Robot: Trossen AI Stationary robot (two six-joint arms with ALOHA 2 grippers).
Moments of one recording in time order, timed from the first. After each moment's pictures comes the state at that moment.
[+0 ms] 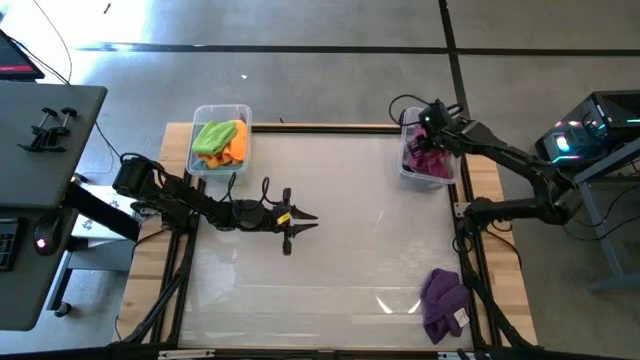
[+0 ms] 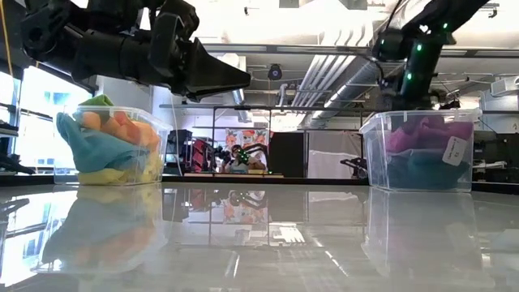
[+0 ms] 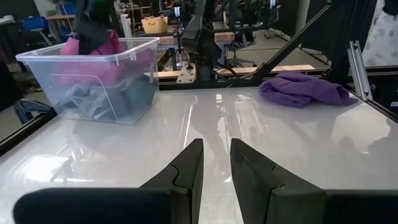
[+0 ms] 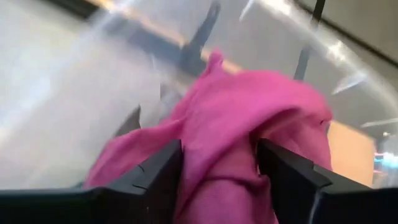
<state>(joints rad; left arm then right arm) -0.15 1.60 0.48 1.00 -0.22 0.05 -0.85 1.18 0.89 -0.75 0.37 0.13</state>
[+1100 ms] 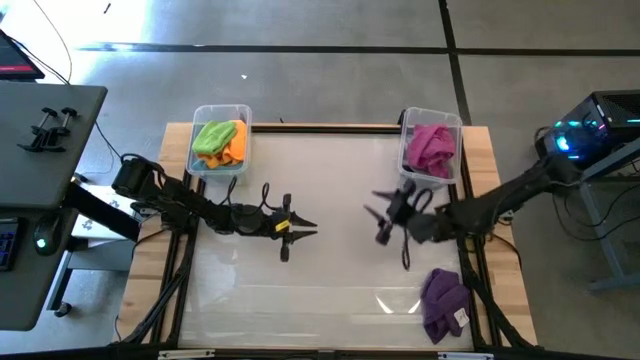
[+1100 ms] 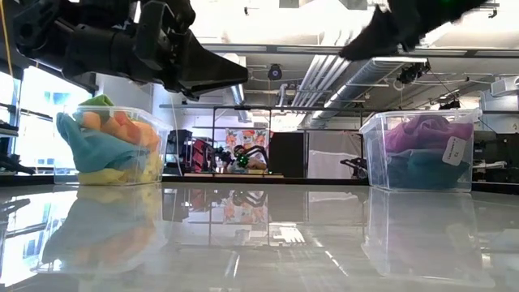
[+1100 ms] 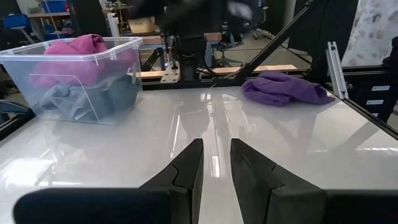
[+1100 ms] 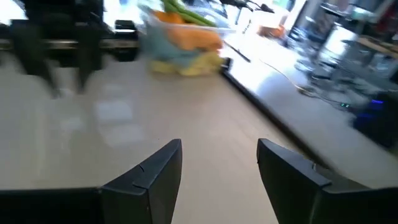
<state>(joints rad) -0.20 1.60 0.48 0.99 -0.22 0.03 0.38 1.16 0.64 0.06 0.90 0.13</state>
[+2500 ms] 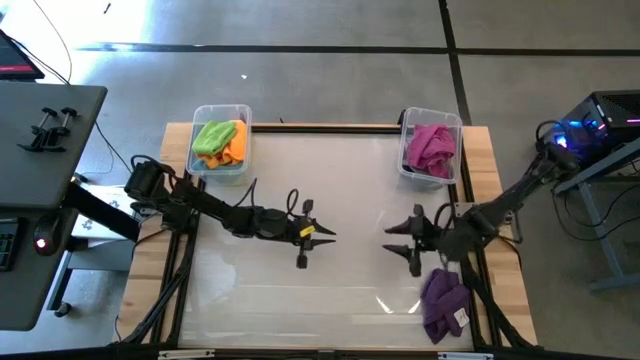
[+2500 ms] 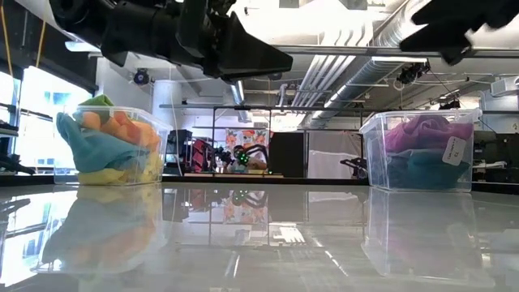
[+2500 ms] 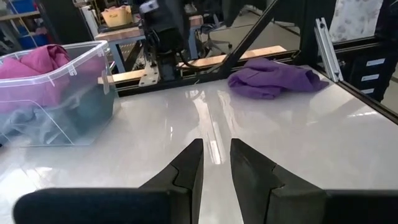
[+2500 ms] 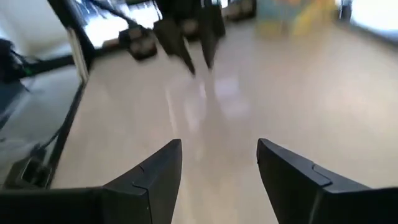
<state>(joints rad) -0.21 1.71 0.75 0.75 -0.17 0.13 0.64 0.97 0.59 -0.16 0.67 0.56</state>
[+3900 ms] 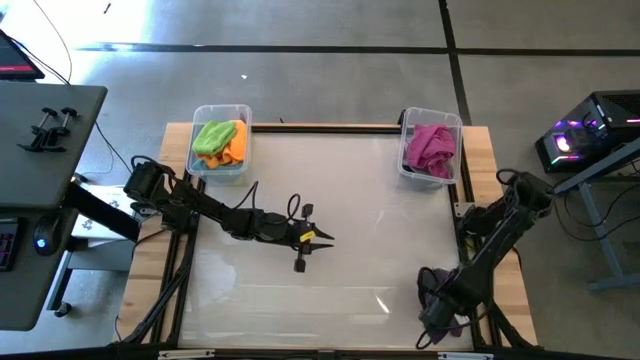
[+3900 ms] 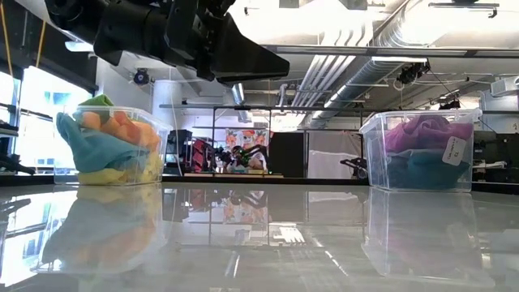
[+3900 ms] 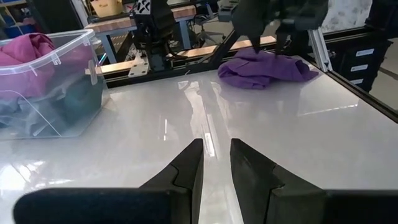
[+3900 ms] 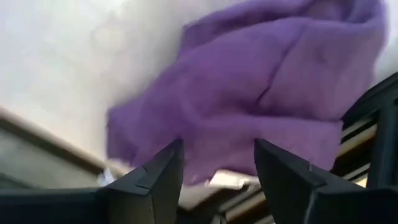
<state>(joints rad) -0.24 1.71 0.75 0.70 -0.17 0.11 0.92 1.60 1.05 -1.01 -0.25 1.71</state>
